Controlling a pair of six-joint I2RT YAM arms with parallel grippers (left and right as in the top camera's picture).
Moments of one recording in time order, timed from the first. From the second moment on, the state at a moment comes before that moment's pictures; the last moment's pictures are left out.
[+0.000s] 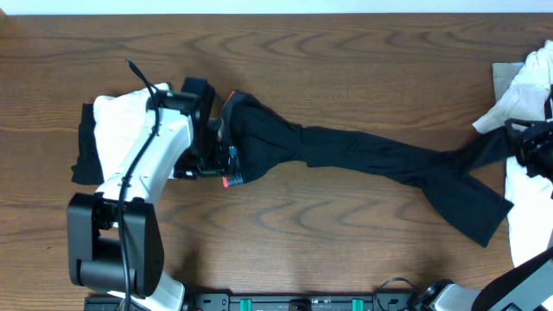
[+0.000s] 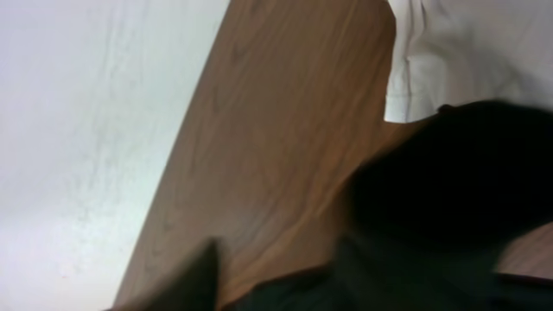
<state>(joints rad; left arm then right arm) -0.17 1.74 1.23 -1.16 0.15 -0.13 -0.75 1.47 1.00 -0.41 -0.73 0.53</state>
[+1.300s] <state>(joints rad) -0.17 1.40 1.51 -1.04 0.12 -0.20 -0.70 1.47 1.00 -0.86 -0.55 0.28</state>
